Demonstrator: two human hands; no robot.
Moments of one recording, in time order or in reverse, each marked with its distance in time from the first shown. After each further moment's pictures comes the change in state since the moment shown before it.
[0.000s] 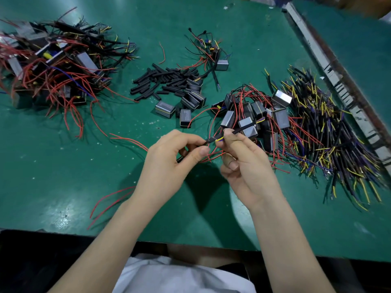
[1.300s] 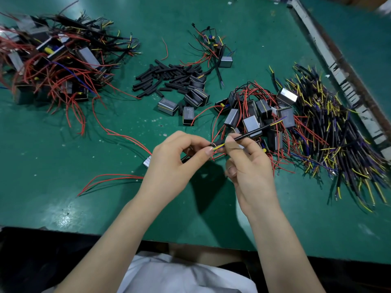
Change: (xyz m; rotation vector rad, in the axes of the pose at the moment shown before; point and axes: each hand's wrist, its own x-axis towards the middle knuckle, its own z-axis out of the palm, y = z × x) left_hand -0.003 0.000 0.003 -0.125 -0.045 -0.118; right_hand -0.003 0.019 -0.001 -0.113 0.101 -0.189
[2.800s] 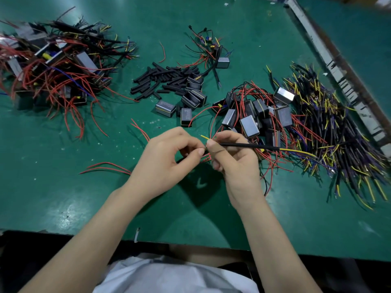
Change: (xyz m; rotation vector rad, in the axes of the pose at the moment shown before) left_hand 0.013 -0.004 -0.016 0.272 -0.108 0.248; right_hand 0.010 0.016 0.000 -0.024 -0.170 -0.157
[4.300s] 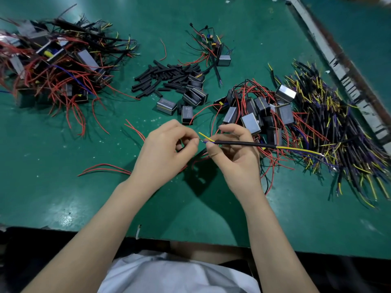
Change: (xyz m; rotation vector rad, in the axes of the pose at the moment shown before) left_hand 0.006 -0.008 0.006 0.084 0.065 -0.108; right_hand 0.008 0.013 -0.010 -0.240 -0.050 -0.235
